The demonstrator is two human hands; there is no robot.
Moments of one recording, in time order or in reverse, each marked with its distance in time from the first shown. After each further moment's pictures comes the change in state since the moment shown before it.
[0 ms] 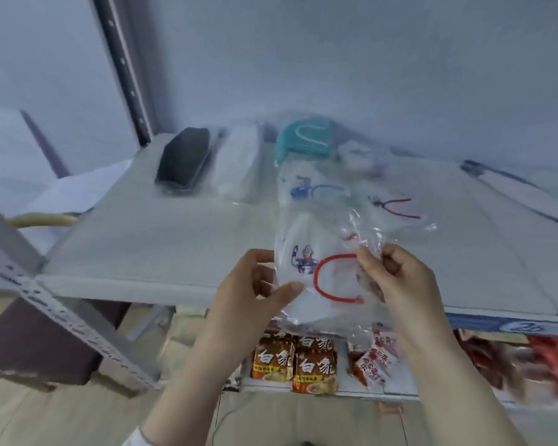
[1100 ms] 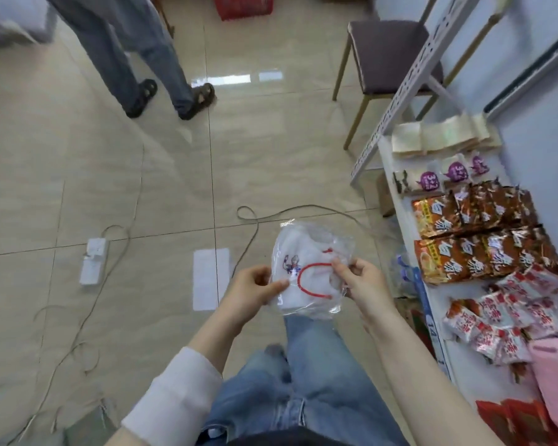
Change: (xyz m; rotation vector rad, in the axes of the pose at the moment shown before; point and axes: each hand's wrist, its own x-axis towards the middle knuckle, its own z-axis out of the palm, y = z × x) left_hand -0.433 -0.126 0.335 -0.547 1.068 -0.875; right_hand -0.230 0.258 -0.152 -0.456 -1.370 0.416
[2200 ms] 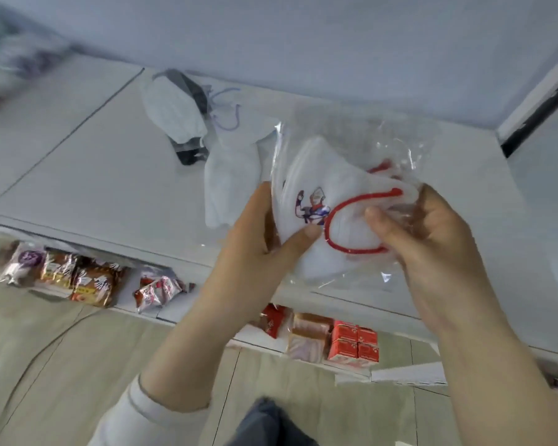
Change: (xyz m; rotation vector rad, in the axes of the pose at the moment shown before) left_hand -0.432 0.052 0.570 0.224 -1.135 0.874; right_hand -0.513 0.167 -0.537 0.323 1.050 -0.662
